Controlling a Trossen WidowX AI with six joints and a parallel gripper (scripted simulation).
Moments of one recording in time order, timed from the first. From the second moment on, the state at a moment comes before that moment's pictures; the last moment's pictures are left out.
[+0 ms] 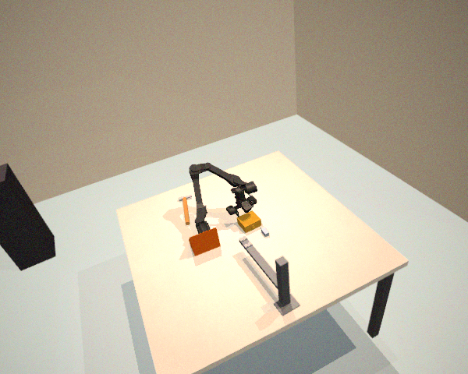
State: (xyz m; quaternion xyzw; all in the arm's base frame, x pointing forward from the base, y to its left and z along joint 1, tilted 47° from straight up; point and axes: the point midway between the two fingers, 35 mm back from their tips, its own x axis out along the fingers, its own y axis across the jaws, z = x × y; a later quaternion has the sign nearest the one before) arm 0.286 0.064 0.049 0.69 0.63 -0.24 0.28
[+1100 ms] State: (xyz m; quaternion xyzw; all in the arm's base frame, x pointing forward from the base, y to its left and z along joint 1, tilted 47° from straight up) arm 0.287 0.075 0.061 0.69 0.63 -0.24 0.28
